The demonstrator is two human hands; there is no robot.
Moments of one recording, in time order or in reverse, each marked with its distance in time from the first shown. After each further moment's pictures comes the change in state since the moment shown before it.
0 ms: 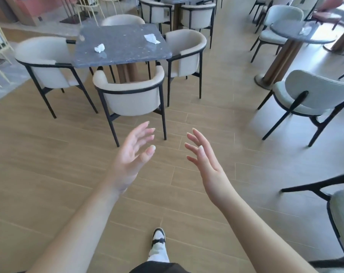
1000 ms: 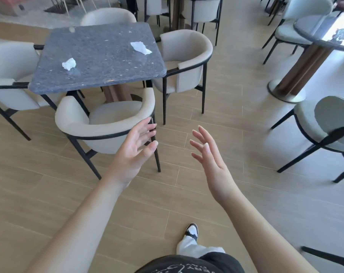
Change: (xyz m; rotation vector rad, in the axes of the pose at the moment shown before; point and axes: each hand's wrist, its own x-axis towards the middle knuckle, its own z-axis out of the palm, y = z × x) left_hand 0.506 -0.071 -0.006 -0.021 0.002 -0.058; right_hand 0.490 0.054 -0.125 0.007 0.020 0.042
